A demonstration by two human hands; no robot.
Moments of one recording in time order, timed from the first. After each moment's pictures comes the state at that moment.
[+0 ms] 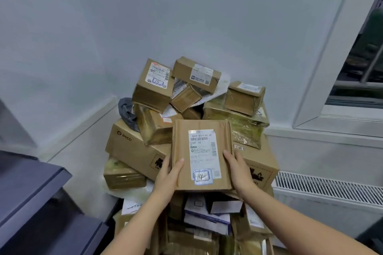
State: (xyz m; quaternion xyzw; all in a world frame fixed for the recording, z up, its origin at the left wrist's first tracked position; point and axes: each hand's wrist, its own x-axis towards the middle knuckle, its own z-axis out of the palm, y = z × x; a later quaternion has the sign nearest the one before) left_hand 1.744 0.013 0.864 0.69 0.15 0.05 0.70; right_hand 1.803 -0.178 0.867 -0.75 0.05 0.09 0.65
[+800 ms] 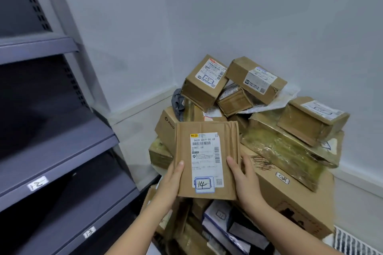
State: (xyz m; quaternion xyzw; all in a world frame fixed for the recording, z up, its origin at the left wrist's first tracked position) left_hand 1.731 0.009 0.851 0.66 0.32 0.15 0.66; right_hand 1.853 -0.150 0.858 -0.70 -0.16 0.16 0.67
